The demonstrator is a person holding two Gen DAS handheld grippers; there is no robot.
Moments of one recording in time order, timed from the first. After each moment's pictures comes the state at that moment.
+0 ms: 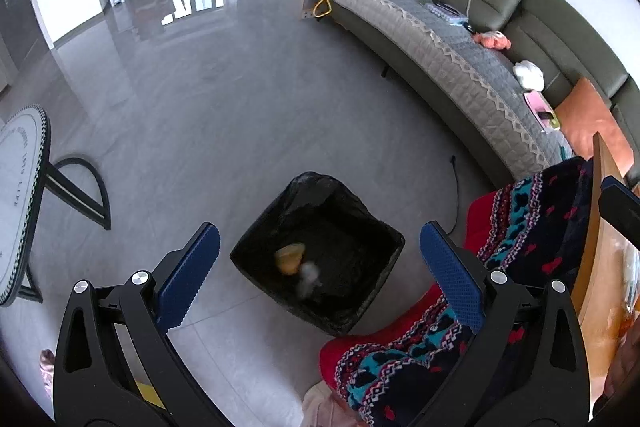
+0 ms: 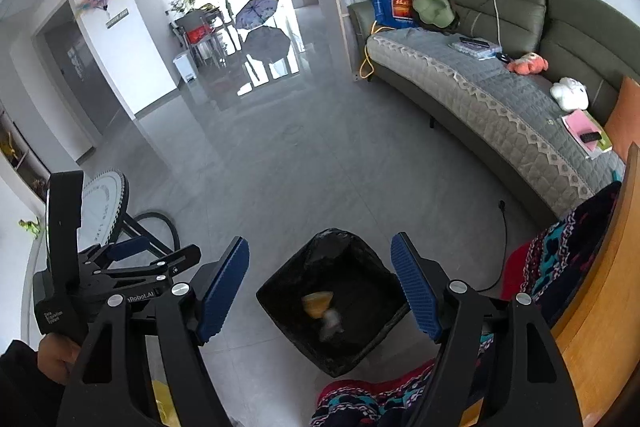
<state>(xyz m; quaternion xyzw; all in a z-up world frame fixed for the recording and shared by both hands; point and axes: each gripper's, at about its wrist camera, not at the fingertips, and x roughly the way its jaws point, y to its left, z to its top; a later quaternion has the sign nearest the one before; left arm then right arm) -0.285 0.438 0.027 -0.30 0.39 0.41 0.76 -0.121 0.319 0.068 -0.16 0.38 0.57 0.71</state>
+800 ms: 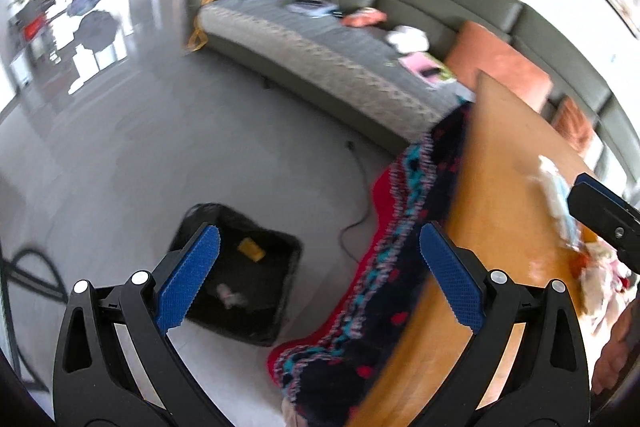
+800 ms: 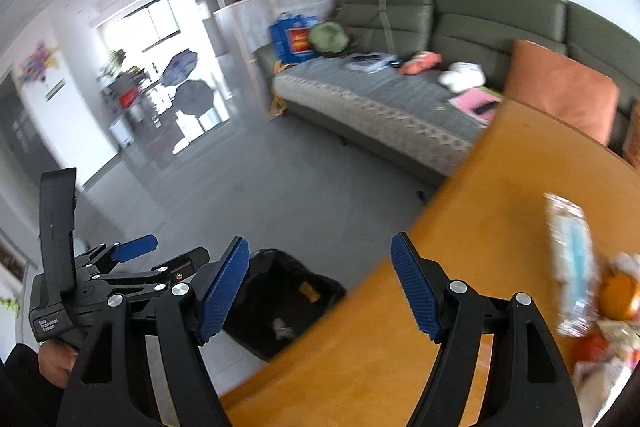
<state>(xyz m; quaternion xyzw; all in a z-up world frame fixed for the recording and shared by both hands) -0.153 0.308 0.076 -0.22 0.39 0.25 0.86 -0.033 0.145 0.099 -0.08 0.37 0.45 0.81</state>
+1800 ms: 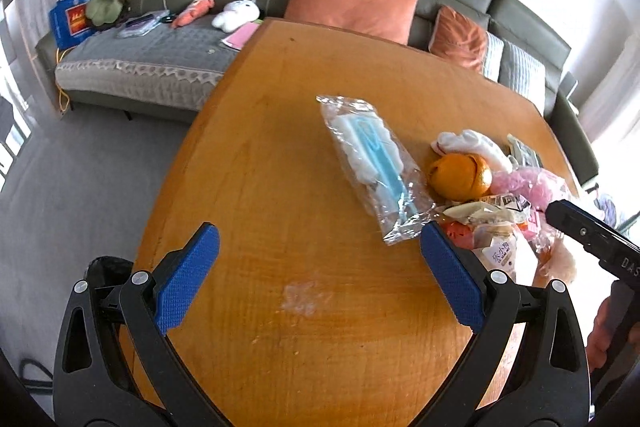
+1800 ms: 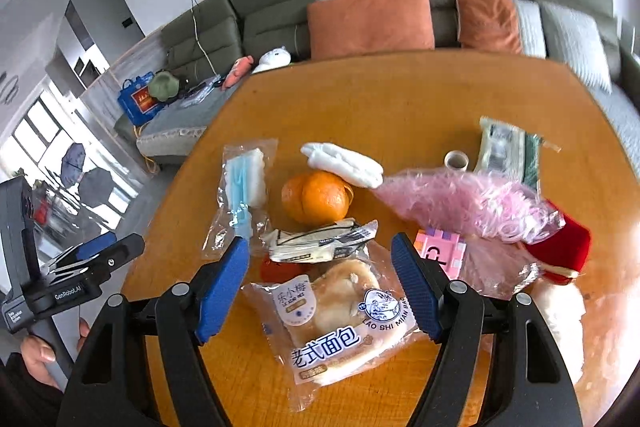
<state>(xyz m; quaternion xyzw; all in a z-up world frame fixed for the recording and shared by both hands) 0.022 0.094 0.081 -0.12 0.44 0.05 0.89 0.096 -0.149 0.050 0.06 0.44 0.24 0.86</state>
